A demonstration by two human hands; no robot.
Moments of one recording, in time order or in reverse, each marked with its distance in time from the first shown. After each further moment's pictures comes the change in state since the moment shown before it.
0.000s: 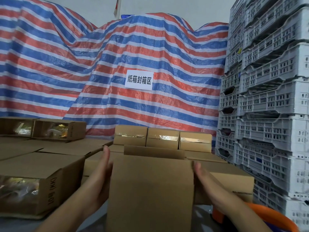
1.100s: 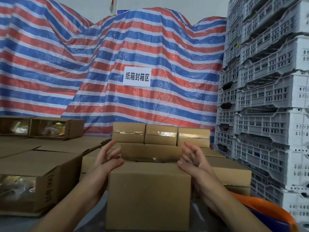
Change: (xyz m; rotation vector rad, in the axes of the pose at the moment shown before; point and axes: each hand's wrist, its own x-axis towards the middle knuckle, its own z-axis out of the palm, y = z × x) left_hand 0.017 -0.007 -0.008 0.024 -0.025 0.199; right_hand 0.020 0.006 0.019 0.377 0.246 -0.180
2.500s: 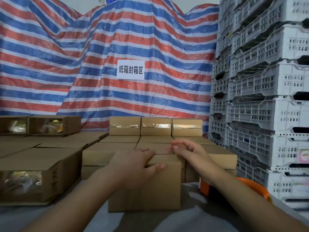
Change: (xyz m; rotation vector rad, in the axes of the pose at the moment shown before) left_hand -0.019 0.033 0.078 1.642 -0.386 0.271; right_hand -0.015 -0.044 0.001 -0.348 -0.061 0.086
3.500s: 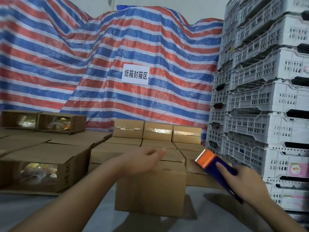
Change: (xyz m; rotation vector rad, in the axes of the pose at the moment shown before) left_hand -0.021 0.000 -0.028 -0.663 -0.120 -0.052; right_hand -0.066 0.023 -0.090 -0.978 0.534 0.164
